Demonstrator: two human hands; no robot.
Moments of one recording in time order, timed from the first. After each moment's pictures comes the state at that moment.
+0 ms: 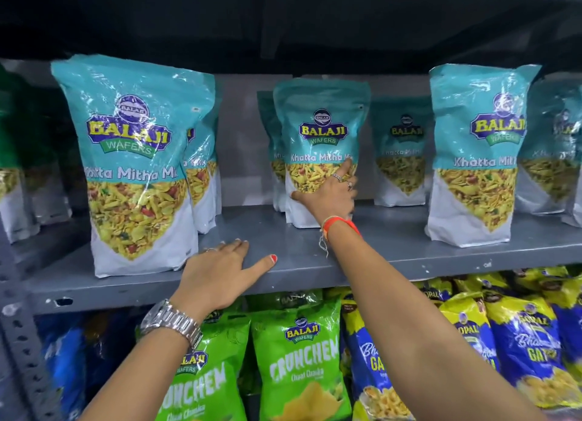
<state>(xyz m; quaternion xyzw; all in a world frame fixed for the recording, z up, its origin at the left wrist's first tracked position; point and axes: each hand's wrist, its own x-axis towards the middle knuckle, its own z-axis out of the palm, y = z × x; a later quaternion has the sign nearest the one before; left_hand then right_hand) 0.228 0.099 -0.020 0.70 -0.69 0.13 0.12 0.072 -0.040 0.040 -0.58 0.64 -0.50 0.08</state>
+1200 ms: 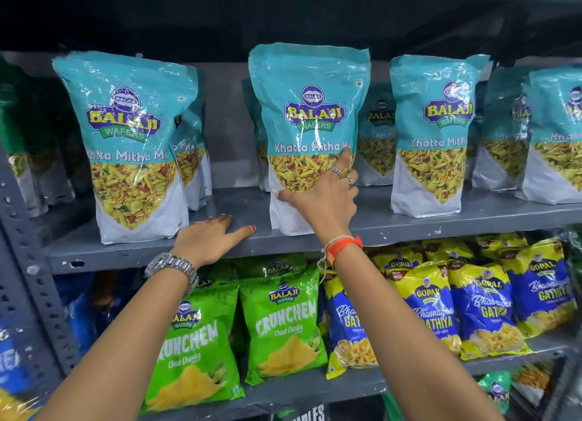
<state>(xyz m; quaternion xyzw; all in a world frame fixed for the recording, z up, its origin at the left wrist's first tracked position) 0.226 0.100 -0.014 0.73 -0.66 0.09 0.11 0.024 0.088 0.032 -0.60 0.60 -0.52 0.08</state>
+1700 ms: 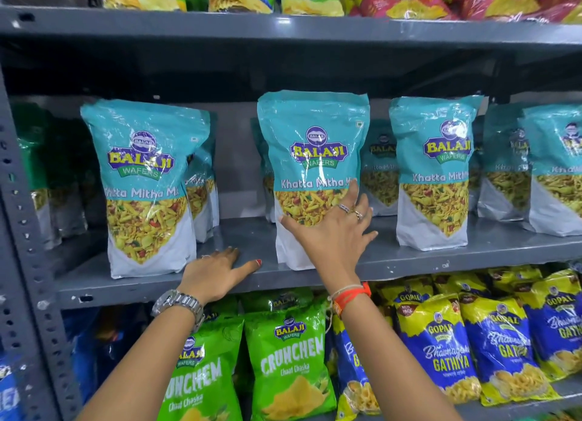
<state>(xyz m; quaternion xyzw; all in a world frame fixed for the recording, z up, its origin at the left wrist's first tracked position) 0.223 0.104 -0.014 0.73 -0.67 0.11 0.11 0.027 0.095 0.025 -0.58 0.58 -0.57 0.03</state>
